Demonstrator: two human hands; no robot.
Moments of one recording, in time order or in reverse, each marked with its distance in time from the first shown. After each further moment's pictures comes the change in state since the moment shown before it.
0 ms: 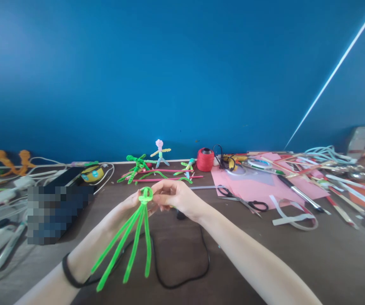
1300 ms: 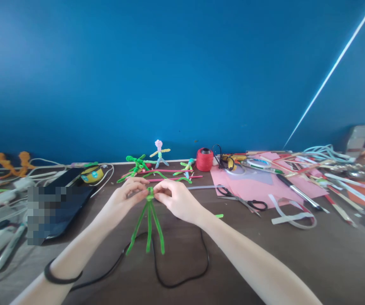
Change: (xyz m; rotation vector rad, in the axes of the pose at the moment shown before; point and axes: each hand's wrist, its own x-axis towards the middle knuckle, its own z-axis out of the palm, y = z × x) left_hand 0.000 0.023 -0.002 0.871 0.396 0.309; right_hand -0.003 -0.010 0.006 -0.542 0.137 -0.025
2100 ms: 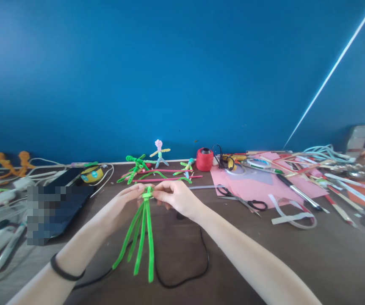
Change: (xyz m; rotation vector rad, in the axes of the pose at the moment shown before) left_hand -0.003 -0.010 0.003 -0.638 -0.161 -0.363; right_hand 0.005 0.010 0.001 0.277 -0.069 0.082
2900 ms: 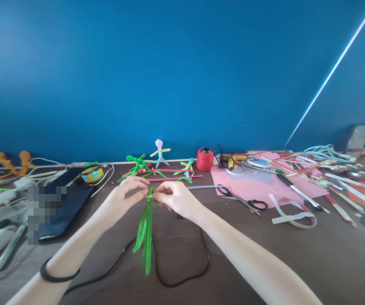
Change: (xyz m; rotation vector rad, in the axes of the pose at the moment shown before) left_hand -0.005 0.016 -0.002 0.982 0.121 0.373; right_hand -0.001 -0.001 0.005 -0.122 0.058 0.042
